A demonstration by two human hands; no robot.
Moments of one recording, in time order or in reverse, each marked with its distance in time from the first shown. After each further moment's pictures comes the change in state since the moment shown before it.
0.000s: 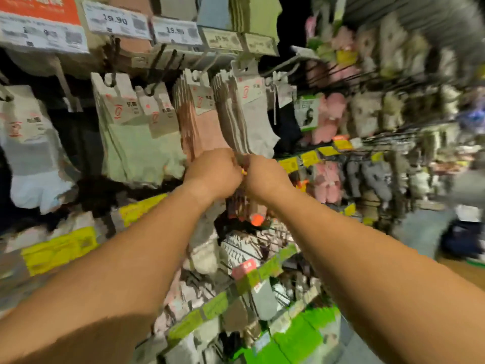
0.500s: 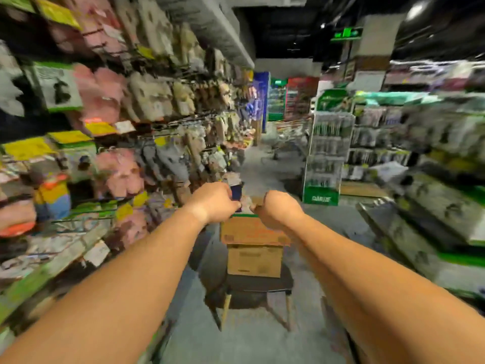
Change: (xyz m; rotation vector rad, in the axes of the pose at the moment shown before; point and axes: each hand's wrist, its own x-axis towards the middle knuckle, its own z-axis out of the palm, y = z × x) left_hand -0.053 0.430 0.203 -0.355 -0.626 0.578; right_hand -0.261 0.400 -0.170 -0.303 -0.142 0.917
